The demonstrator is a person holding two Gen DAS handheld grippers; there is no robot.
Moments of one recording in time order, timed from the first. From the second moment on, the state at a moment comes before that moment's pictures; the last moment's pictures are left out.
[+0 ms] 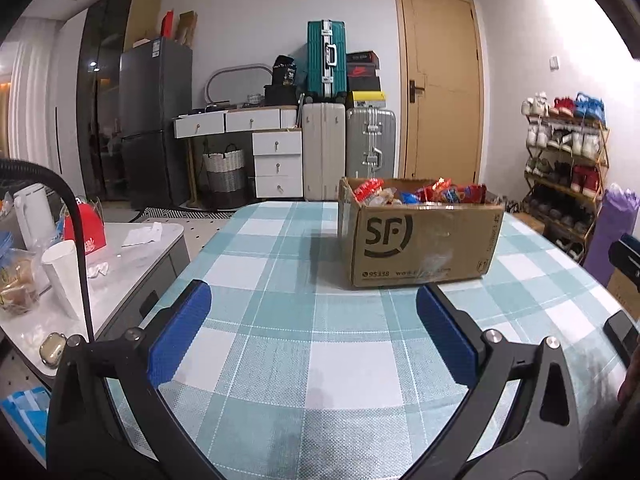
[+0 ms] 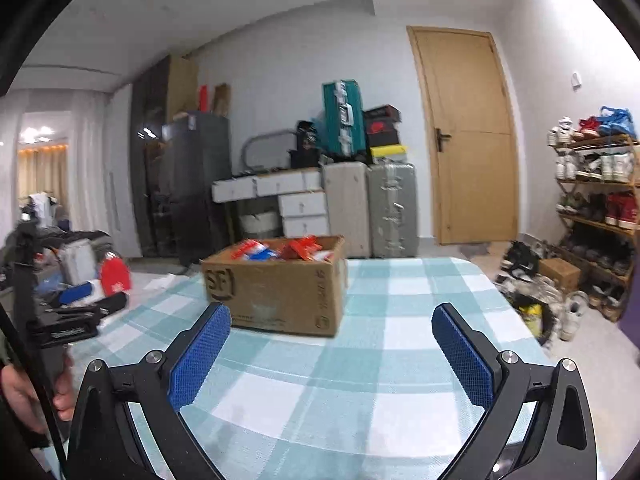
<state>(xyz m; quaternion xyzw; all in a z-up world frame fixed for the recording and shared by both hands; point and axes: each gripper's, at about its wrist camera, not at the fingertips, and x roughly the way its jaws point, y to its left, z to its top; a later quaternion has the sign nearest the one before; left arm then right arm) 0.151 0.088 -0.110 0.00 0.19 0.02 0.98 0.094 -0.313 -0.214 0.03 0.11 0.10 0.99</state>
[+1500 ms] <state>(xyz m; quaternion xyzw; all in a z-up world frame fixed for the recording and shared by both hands) 0.143 0.089 -0.112 0.00 0.17 0.04 0.98 0.089 -0.322 -0.213 0.05 0.10 0.09 0.99</state>
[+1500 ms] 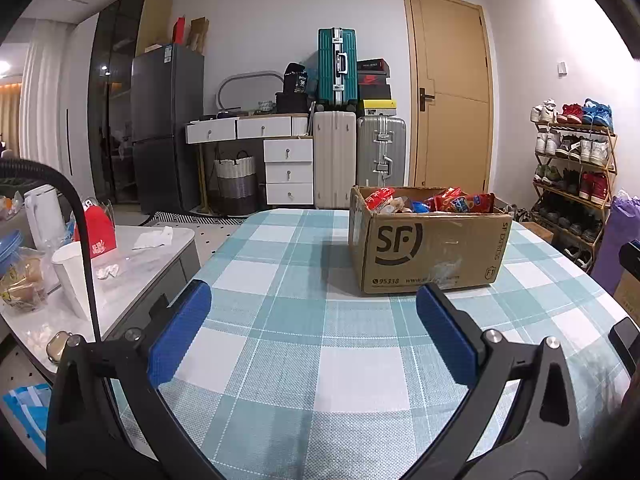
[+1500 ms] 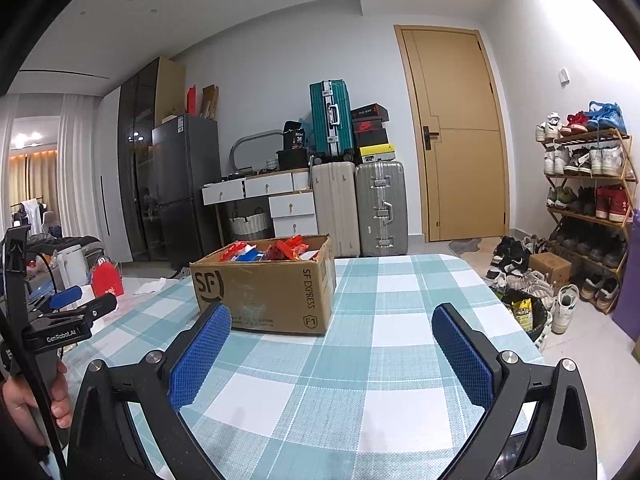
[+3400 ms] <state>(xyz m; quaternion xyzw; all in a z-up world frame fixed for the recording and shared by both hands) 0.144 0.093 -0.116 -0.01 0.18 0.05 0.98 0.090 -0.325 -0.214 0.05 0.10 0.08 0.99</state>
